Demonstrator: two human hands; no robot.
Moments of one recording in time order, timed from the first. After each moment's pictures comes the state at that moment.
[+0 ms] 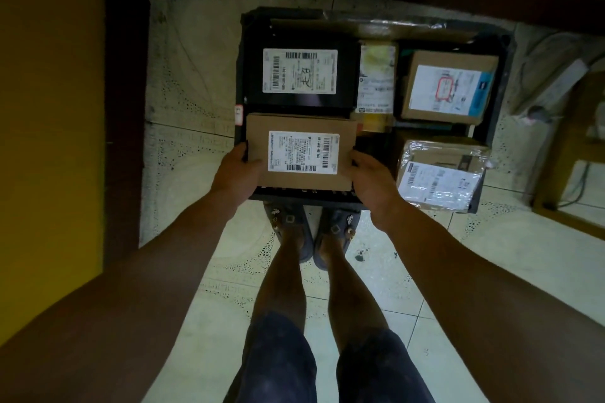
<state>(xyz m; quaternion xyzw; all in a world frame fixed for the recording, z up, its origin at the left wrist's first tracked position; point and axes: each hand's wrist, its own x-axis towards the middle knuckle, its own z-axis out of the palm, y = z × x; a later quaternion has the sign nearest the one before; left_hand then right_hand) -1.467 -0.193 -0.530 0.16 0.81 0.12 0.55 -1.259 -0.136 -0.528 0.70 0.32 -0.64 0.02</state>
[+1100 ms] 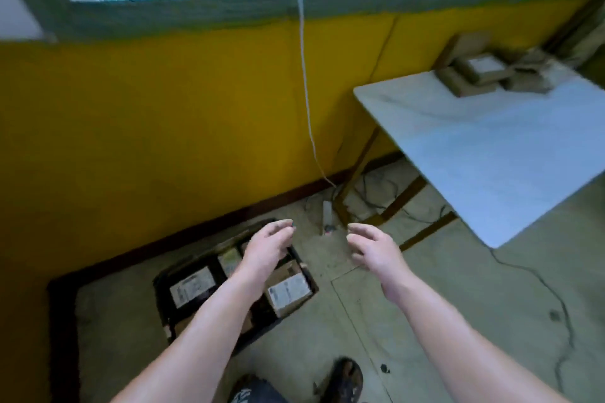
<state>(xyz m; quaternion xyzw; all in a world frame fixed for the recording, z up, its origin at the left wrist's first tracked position) -1.262 -0.134 -0.095 0.39 0.55 0.24 0.70 -1.080 -0.205 -0.067 0.78 0.26 -0.45 -0.36</state>
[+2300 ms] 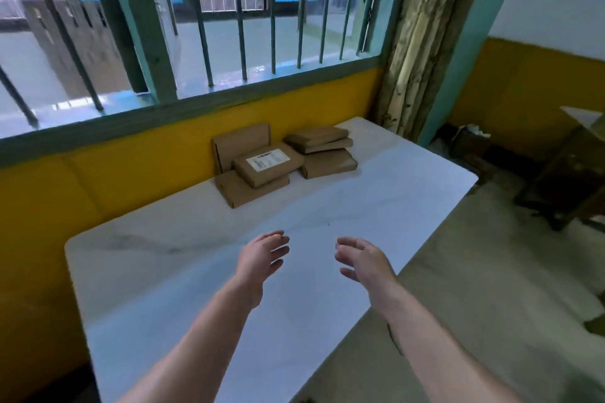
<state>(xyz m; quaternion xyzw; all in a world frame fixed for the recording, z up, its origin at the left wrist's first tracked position) -0.517 -0.069 -0.009 0.44 0.46 0.26 0.72 -0.365 -0.189 0.007 0.72 0.18 -0.40 -0.54</state>
